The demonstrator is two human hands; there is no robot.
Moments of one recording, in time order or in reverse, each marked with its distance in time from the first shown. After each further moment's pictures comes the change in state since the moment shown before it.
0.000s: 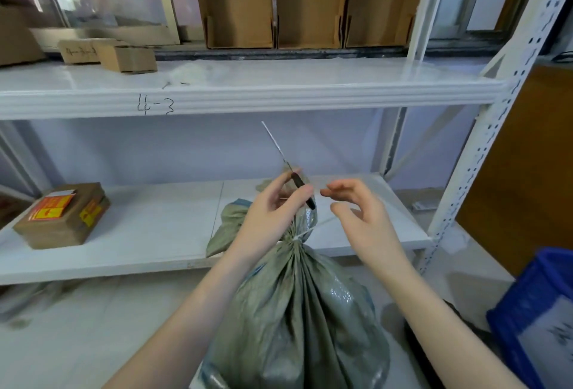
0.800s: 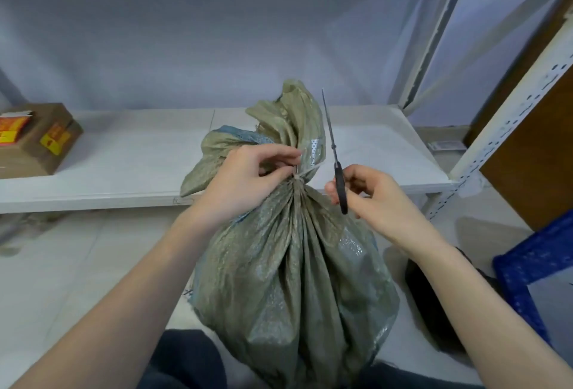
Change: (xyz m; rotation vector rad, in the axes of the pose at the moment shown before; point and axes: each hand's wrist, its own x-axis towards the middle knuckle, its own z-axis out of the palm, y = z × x) left_hand 0.035 -0.097 -0.022 0.487 -0.111 0.036; right_hand 0.012 0.100 -0.002 -0.127 -0.306 0.236
